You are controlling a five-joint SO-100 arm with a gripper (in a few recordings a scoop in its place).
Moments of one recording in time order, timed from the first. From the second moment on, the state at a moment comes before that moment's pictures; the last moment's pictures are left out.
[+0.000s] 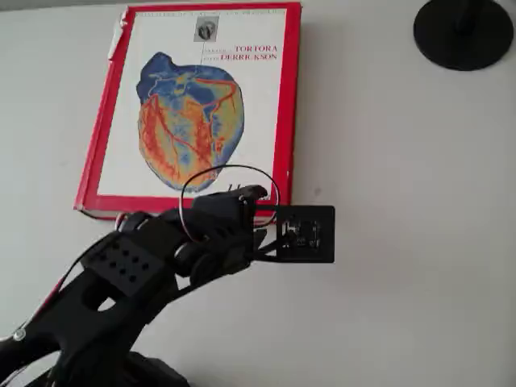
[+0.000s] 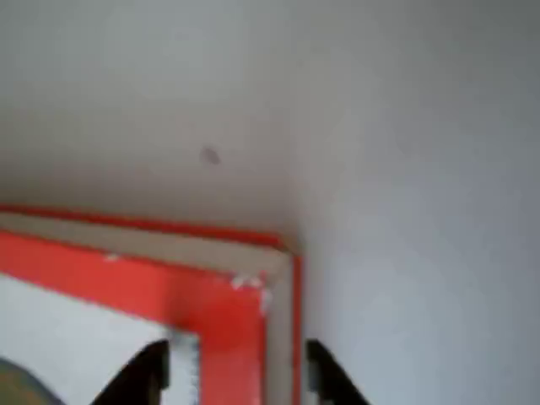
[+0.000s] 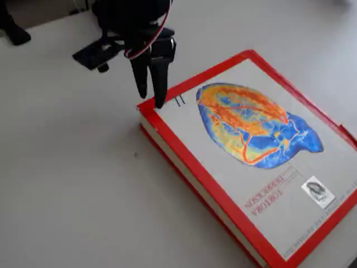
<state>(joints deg) 27.9 110.6 134.6 34.7 -21.8</state>
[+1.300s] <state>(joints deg) 21.1 115.0 130.3 40.6 -16.3</state>
